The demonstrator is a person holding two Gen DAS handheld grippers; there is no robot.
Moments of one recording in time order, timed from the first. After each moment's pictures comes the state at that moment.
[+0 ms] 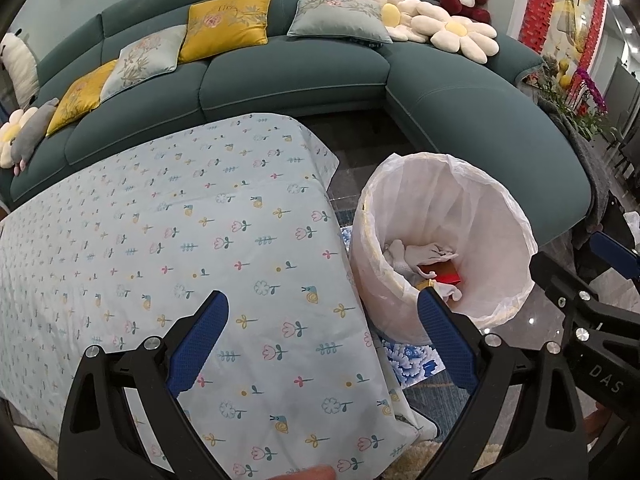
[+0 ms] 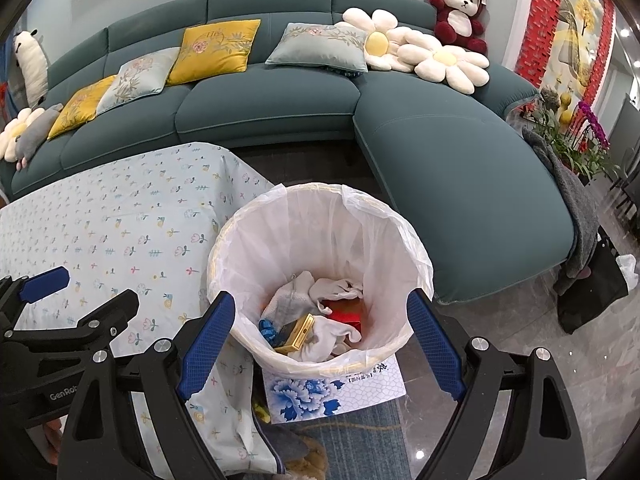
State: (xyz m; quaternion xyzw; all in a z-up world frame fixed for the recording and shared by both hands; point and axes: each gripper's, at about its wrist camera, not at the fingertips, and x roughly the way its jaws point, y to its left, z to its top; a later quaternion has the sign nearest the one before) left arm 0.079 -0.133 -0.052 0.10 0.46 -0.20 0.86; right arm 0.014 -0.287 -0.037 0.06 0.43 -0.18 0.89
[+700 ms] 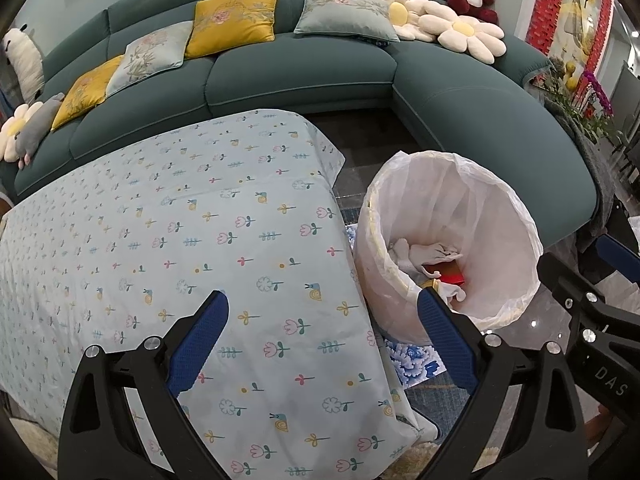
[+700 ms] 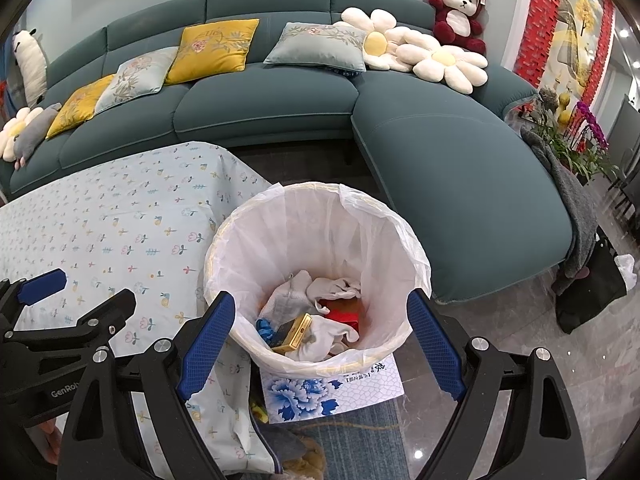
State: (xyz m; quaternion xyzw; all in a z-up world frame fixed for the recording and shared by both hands) left arm 0.079 -0.134 -0.055 0.10 0.46 -0.19 0.86; right arm 0.012 -0.288 -0.040 0.06 0.43 -0.18 0.89
